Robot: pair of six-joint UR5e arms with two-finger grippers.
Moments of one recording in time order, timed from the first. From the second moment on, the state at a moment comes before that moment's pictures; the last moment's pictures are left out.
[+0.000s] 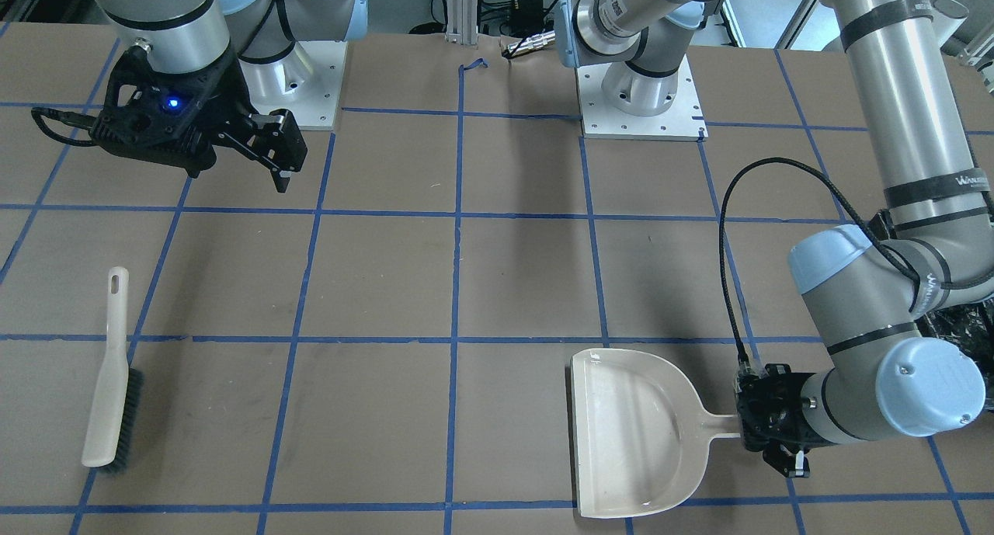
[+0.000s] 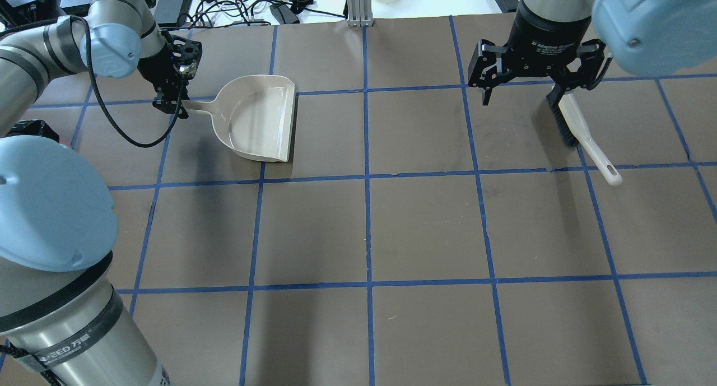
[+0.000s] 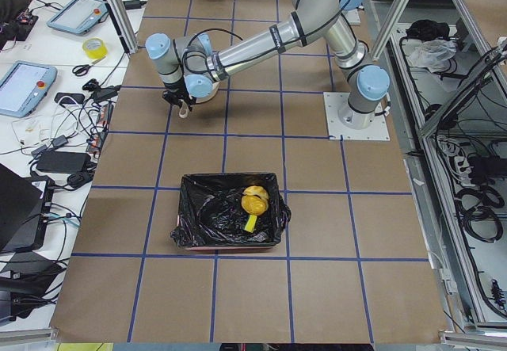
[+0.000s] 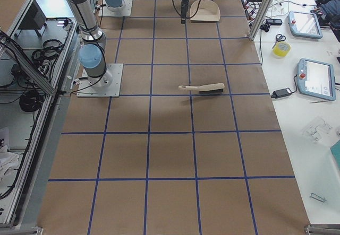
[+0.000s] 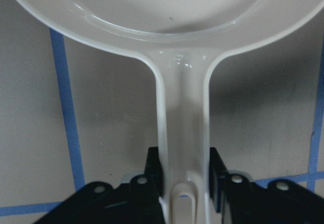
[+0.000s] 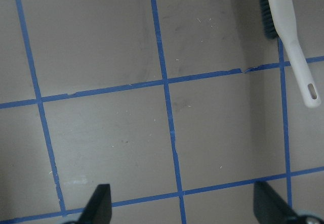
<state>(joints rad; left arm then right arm) -1.35 -2.23 -1.30 -1.28 1.61 1.81 1.64 -1.53 1.52 -1.56 -1.63 0.19</state>
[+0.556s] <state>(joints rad) -1.36 -2.22 -1.31 -1.26 1.61 1.79 1.64 -1.53 1.52 -1.57 -1.60 0.14</state>
